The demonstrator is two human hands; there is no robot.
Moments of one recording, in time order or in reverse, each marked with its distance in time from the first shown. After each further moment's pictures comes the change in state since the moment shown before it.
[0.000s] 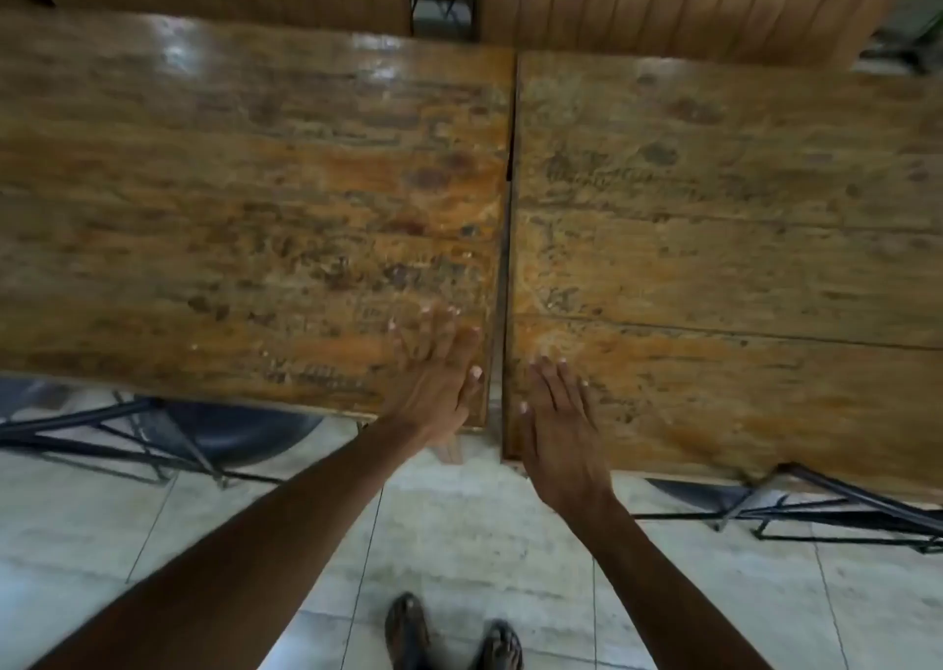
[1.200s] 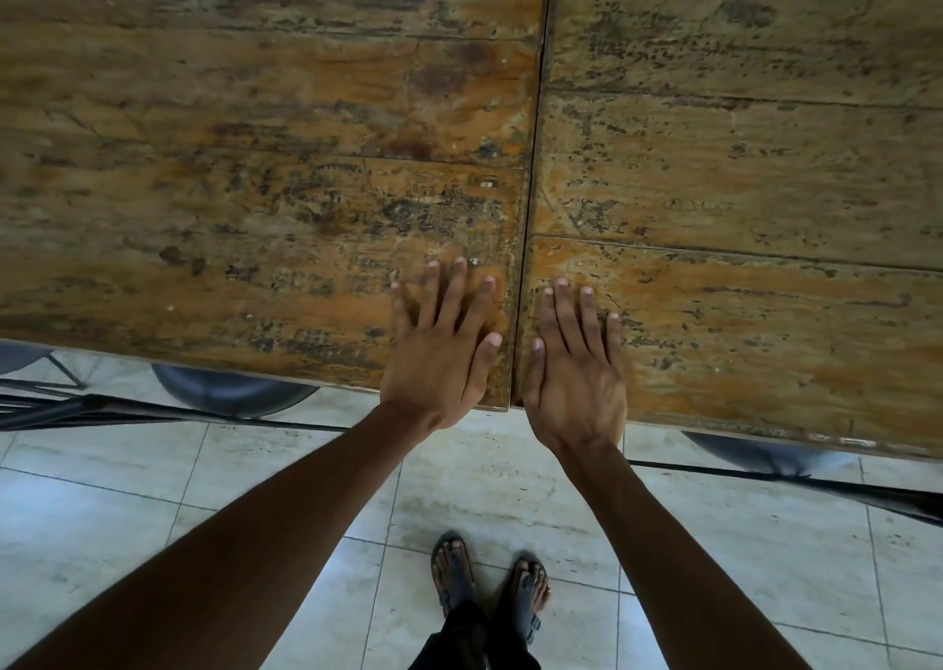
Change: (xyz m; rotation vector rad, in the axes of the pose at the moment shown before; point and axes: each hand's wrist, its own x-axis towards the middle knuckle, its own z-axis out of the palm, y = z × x) left_hand 0.012 -0.014 0.032 0.029 0.068 0.004; right_hand 0.055 0.010 0.051 -0.130 0.023 0.078
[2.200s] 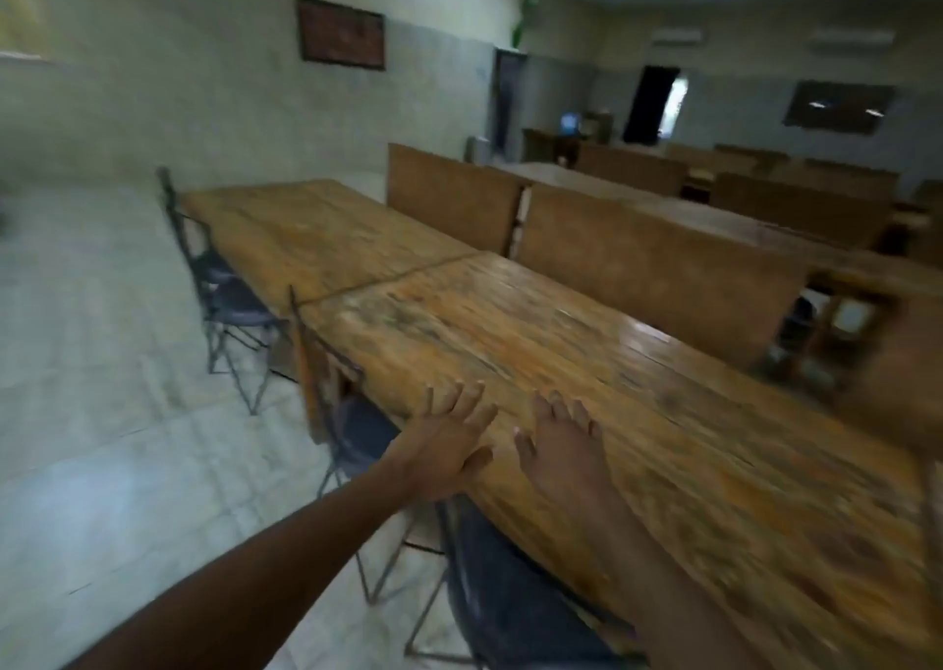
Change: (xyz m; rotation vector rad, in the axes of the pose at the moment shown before) left_hand -0.314 -0.403 -0.278 0.048 0.267 -0.418; right_hand -0.002 -0.578 -0.146 -0.068 -0.198 -0.657
